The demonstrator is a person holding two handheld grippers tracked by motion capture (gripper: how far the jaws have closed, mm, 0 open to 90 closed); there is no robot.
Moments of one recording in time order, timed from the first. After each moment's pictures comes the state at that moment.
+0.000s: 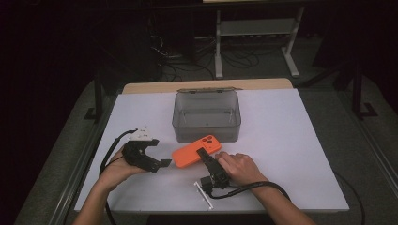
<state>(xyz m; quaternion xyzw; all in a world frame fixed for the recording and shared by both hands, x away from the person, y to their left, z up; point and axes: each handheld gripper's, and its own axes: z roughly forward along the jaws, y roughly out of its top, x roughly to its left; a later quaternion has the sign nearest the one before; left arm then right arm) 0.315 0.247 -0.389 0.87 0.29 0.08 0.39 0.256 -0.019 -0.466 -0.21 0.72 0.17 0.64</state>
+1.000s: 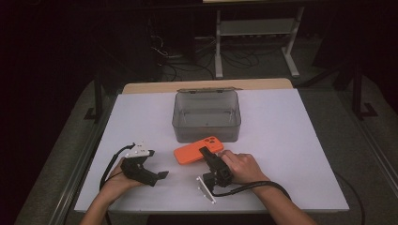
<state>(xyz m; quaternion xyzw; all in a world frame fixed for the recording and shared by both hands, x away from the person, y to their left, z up) 0.297 0.257 -0.431 0.86 0.30 0.10 0.40 0.261 -0.026 -0.459 -0.16 0.75 0.20 0.61</state>
